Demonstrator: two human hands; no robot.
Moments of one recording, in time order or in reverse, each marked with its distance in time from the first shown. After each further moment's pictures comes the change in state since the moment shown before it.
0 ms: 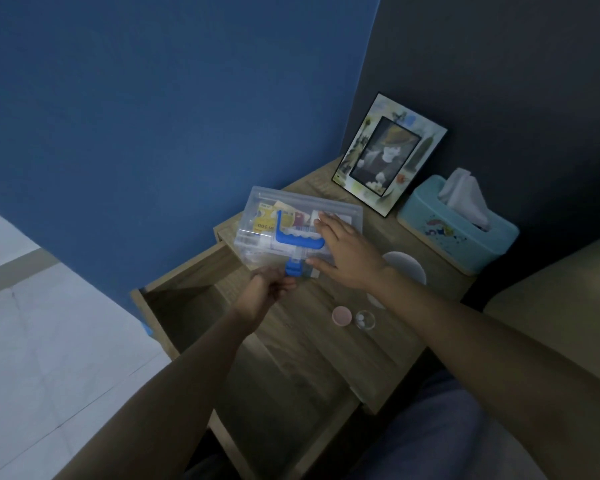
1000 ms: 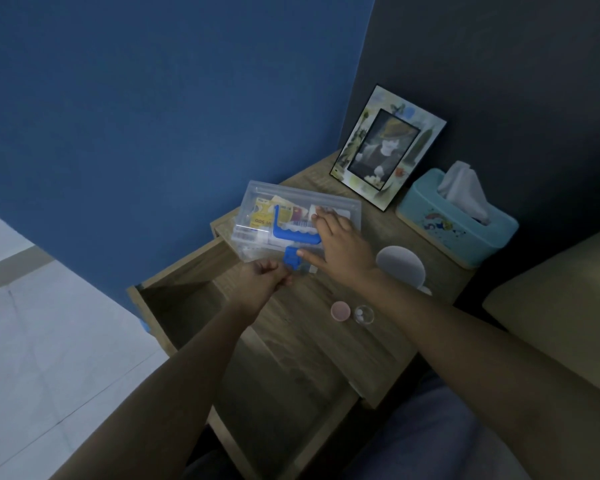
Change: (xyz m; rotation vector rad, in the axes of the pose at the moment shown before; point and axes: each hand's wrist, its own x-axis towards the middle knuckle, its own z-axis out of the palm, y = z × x) left_hand -0.006 0.008 0.008 0.293 0.123 0.117; right_hand 0.007 -0.008 0.017 -0.078 0.103 0.109
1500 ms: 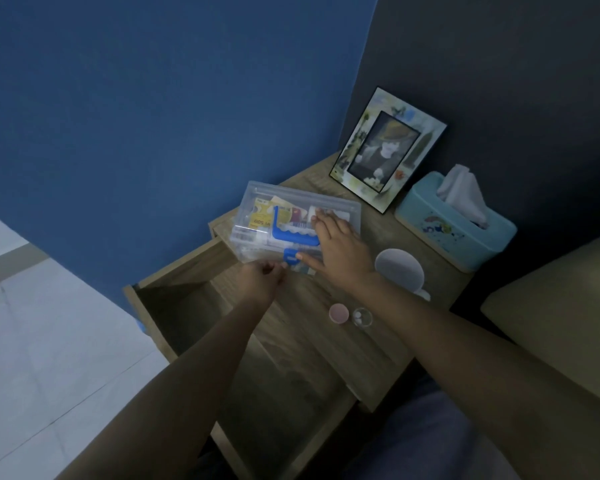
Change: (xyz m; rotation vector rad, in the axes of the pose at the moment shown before) left_hand 0.007 -0.003 0.013 0.312 0.273 0.013; right_hand 0.001 0.002 0.007 -0.028 0.015 0.005
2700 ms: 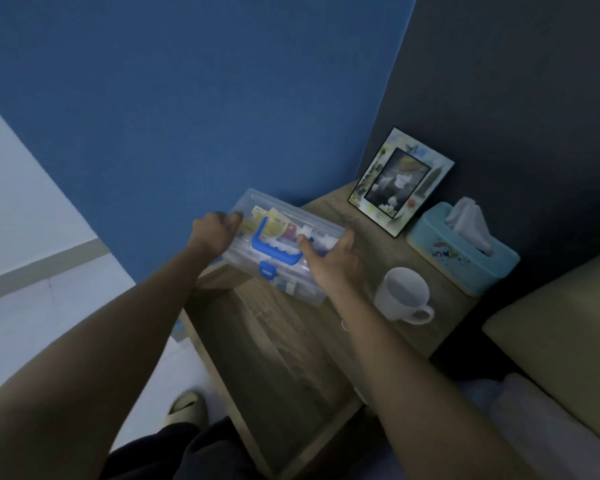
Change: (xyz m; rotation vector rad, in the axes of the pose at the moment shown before) left_hand 0.031 0.074 -0.136 0.543 0.138 0.071; right_hand -0.016 -0.085 -0.058 0.651 0.069 0.695
